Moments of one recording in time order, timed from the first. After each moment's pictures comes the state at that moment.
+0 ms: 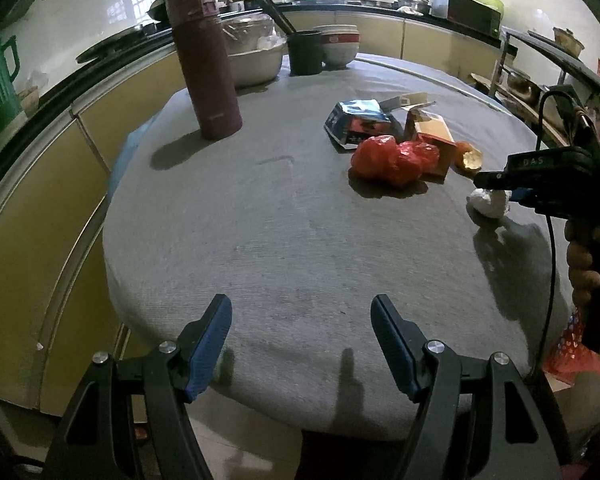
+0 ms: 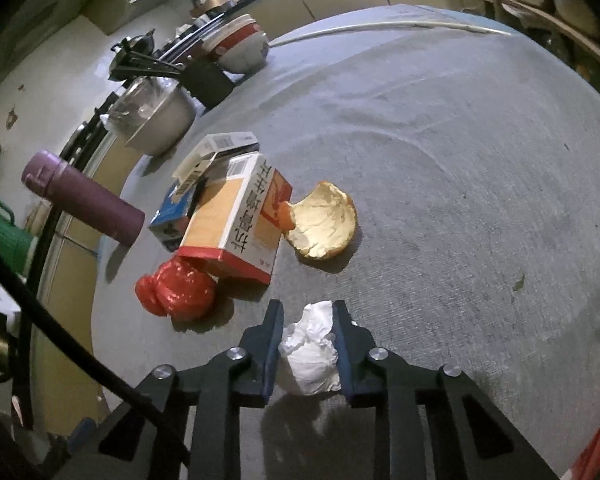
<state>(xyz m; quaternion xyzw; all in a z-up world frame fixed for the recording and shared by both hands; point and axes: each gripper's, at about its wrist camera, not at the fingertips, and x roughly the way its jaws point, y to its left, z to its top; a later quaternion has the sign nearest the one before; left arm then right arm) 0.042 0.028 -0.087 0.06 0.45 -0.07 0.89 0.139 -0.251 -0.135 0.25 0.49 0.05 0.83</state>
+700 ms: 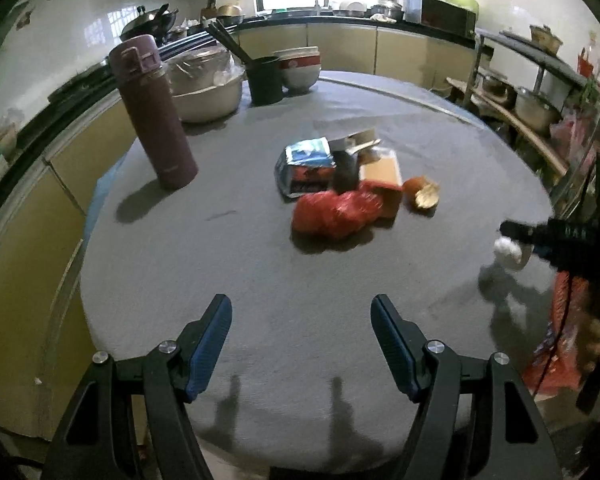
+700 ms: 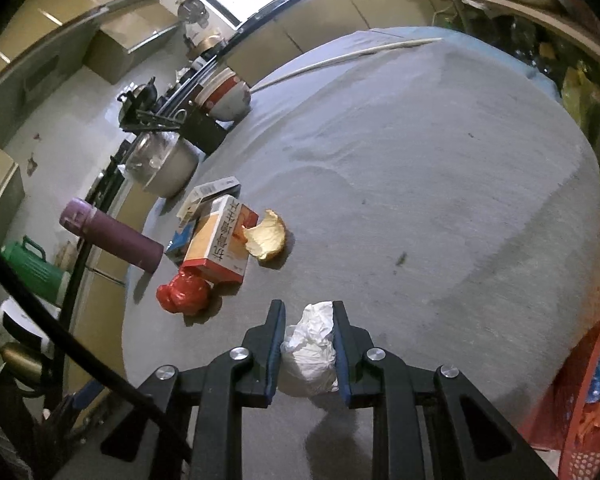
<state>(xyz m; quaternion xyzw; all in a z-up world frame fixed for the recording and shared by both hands) 0.064 -0.024 -0.048 0.07 0.44 -0.11 0.89 0.069 -0.331 -0.114 0.32 0.43 0.05 0.84</state>
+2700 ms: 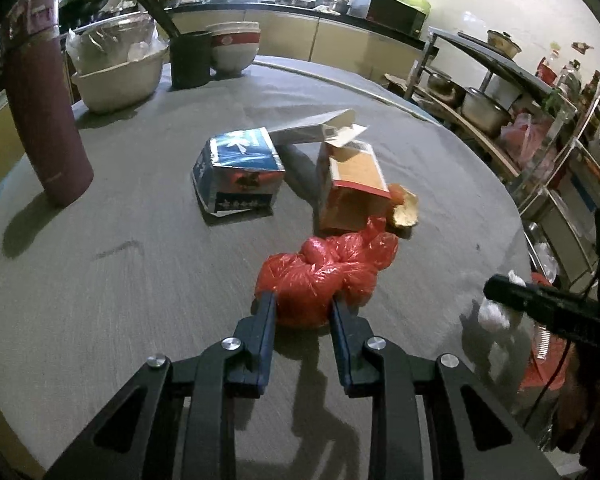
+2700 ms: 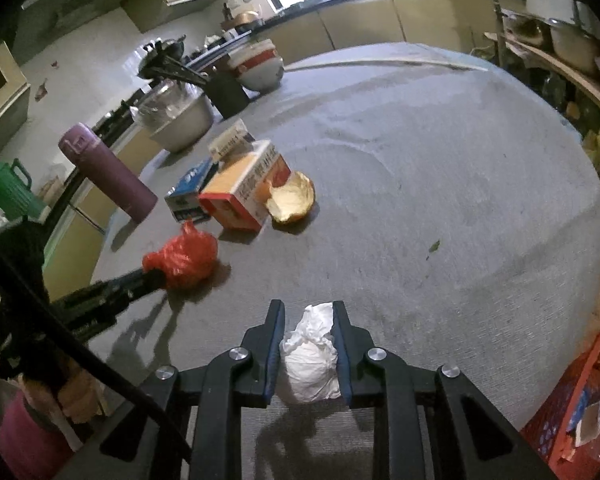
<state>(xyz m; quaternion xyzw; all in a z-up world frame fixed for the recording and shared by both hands) 0.146 -0.038 -0.104 0.02 0.45 -0.26 0.85 0.064 -0.281 -0.115 0.20 0.44 0.06 0.87</state>
